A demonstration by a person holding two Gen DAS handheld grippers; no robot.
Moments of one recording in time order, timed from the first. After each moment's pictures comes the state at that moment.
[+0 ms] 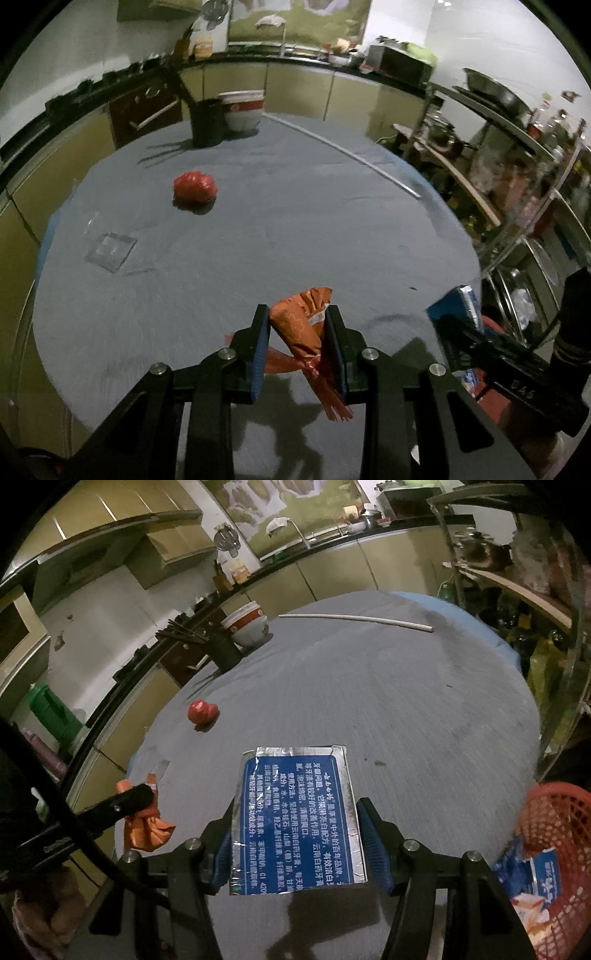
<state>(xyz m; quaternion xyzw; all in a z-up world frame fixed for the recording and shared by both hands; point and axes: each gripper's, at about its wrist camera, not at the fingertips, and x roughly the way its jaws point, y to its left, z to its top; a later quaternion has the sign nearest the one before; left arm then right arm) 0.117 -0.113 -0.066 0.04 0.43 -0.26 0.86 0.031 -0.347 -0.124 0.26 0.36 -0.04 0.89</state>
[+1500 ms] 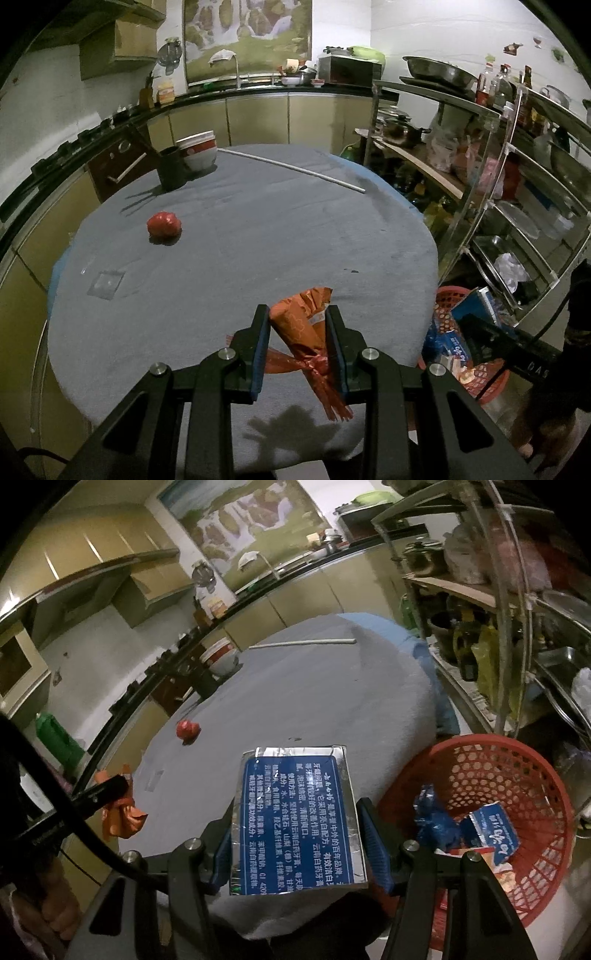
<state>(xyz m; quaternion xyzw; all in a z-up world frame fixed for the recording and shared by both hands) 0.037 -0.149 -0.045 0.12 0.37 -0.30 0.87 -0.095 -0.391 -0.118 0.30 0.31 -0.10 0.90</state>
